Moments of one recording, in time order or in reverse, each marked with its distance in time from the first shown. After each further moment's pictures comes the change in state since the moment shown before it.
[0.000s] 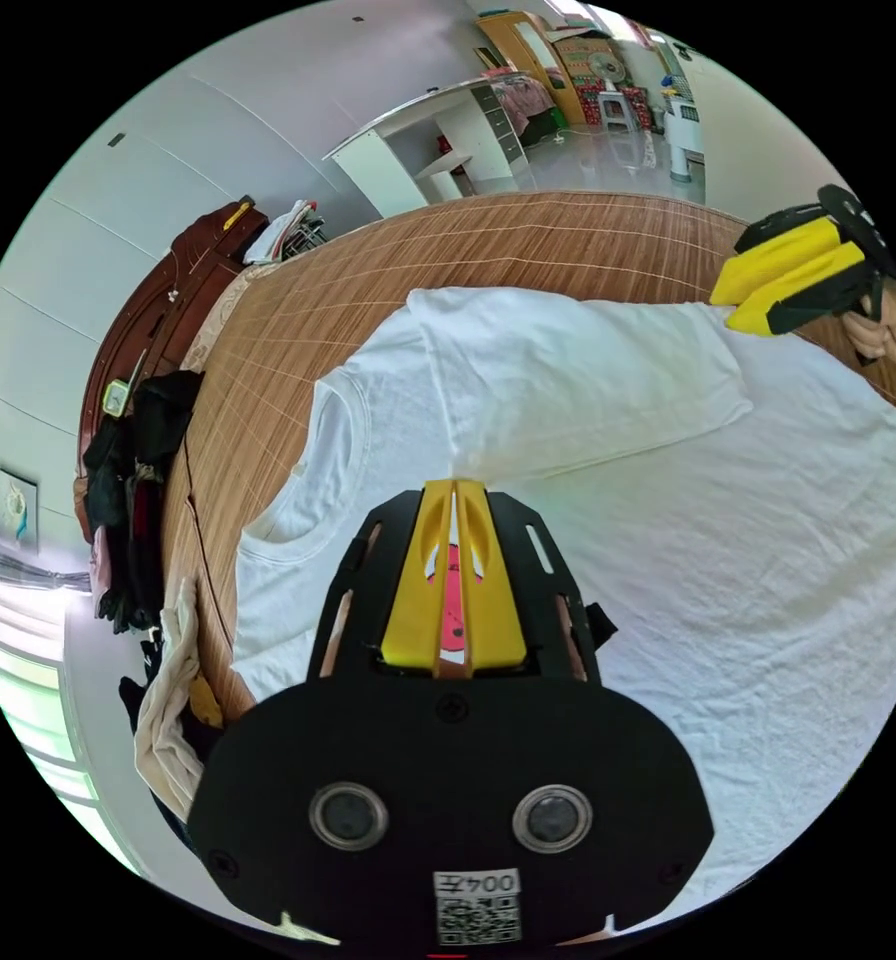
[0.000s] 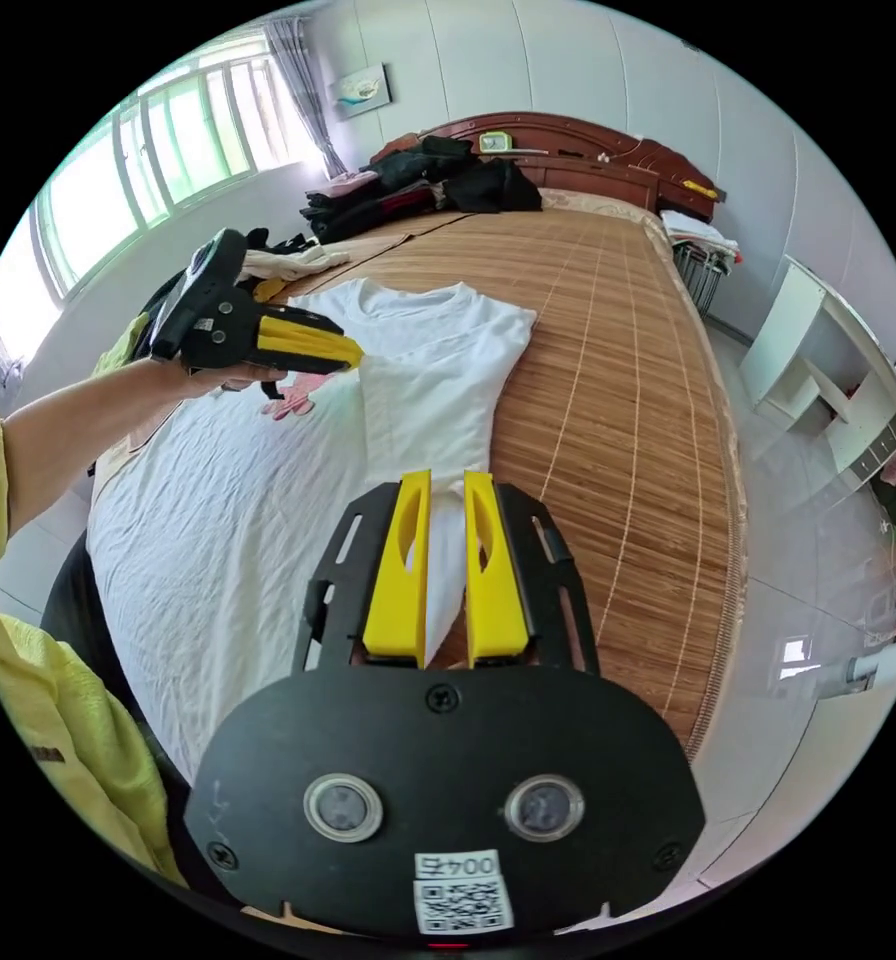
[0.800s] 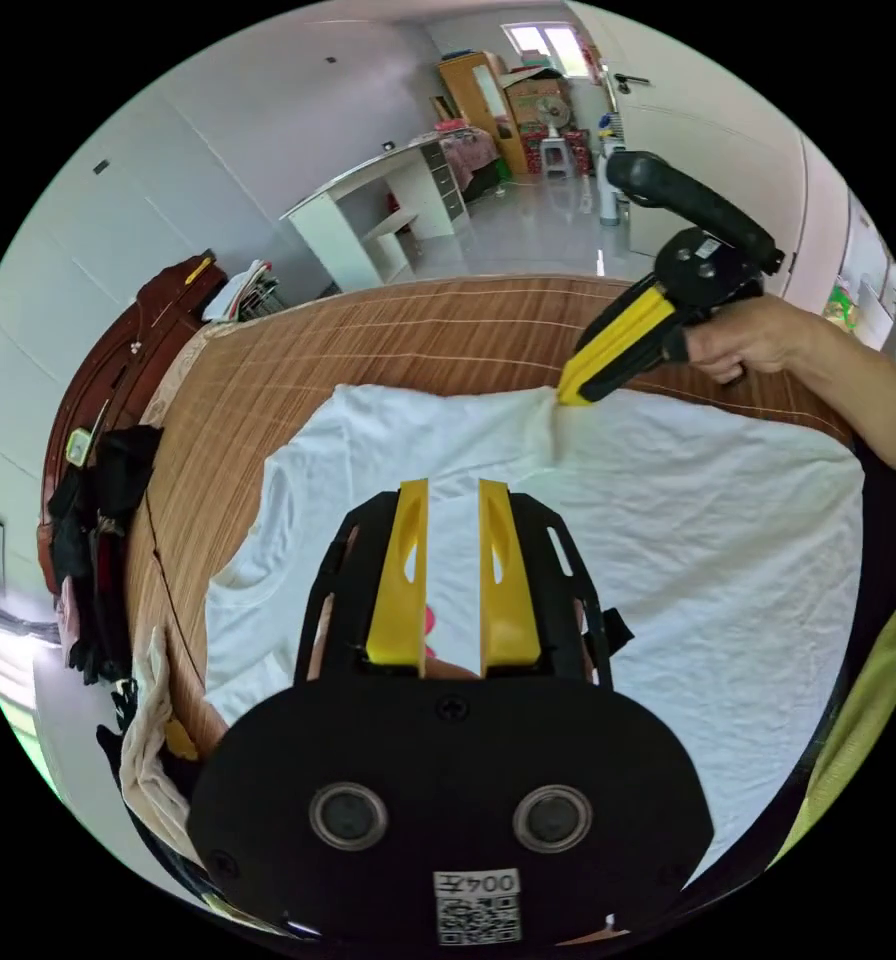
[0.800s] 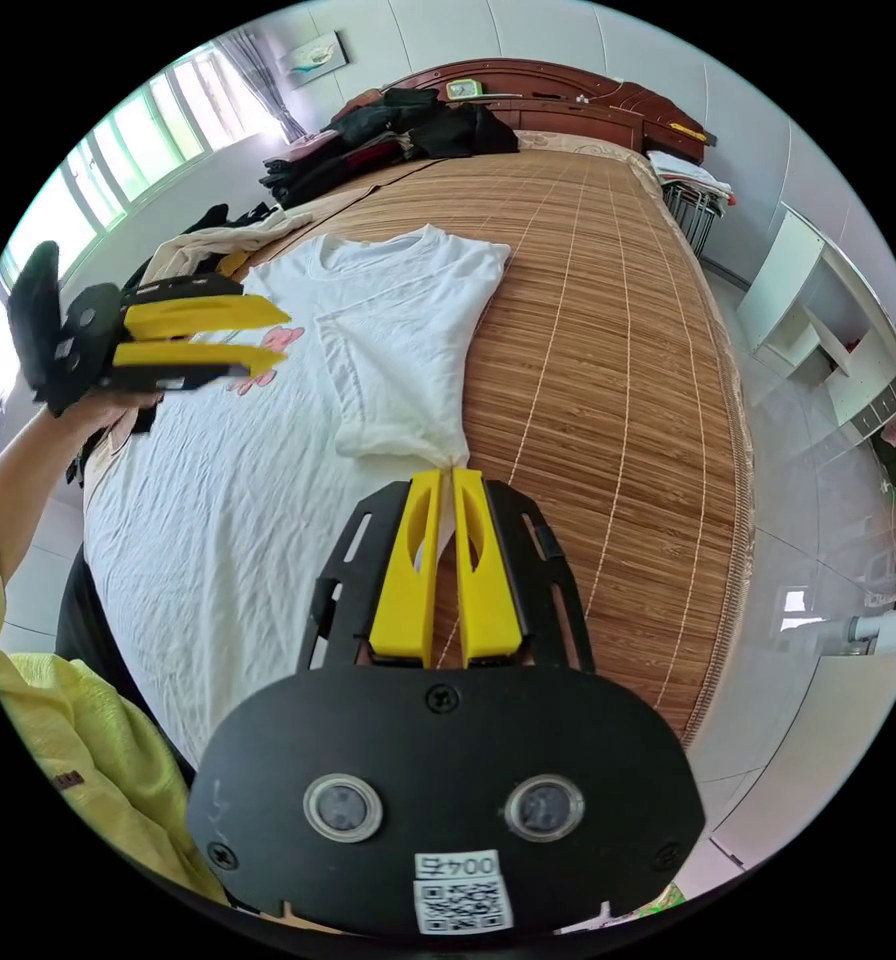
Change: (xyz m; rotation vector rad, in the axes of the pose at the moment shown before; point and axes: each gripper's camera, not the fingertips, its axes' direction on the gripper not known) left arm 0.093 -0.028 -0.121 0.146 0.236 0.104; right arm 0.032 -0.007 0.021 -0.143 0.010 0.081
